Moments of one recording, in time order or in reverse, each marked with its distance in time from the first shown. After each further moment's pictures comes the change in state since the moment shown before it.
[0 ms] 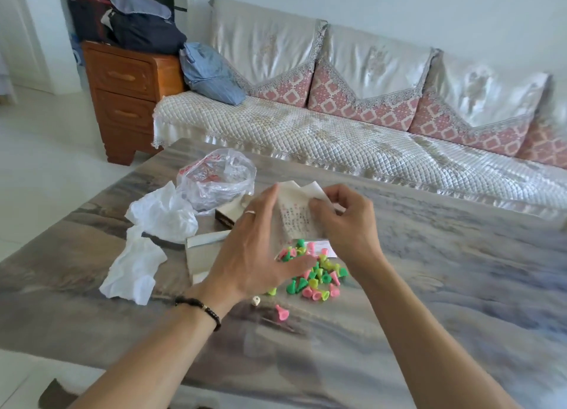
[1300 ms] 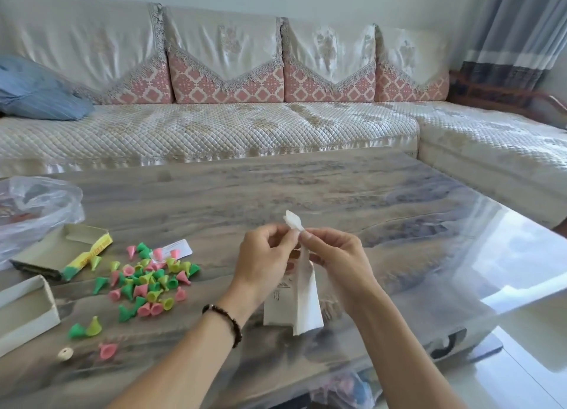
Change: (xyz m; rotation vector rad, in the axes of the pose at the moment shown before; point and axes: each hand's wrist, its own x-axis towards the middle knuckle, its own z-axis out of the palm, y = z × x) left_hand 0.030 0.162 0.216 -0.731 -0.317 -0.421; right_hand -0.089 0.119 -0.217 0.431 0.187 0.305
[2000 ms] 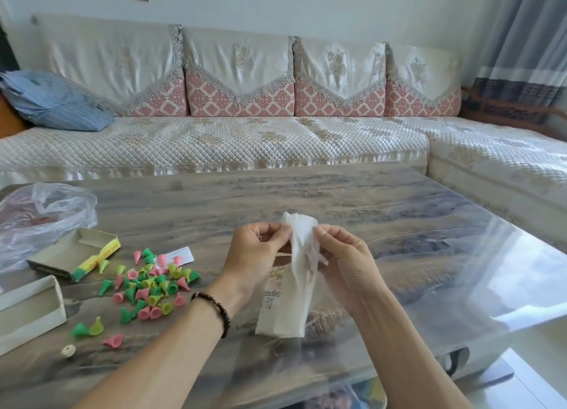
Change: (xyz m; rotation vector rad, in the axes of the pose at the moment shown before) left_hand 0.009 0.016 -0.002 -0.081 0.036 0.002; right_hand 0.006 -0.023 -0.012 0.389 -0.016 0.127
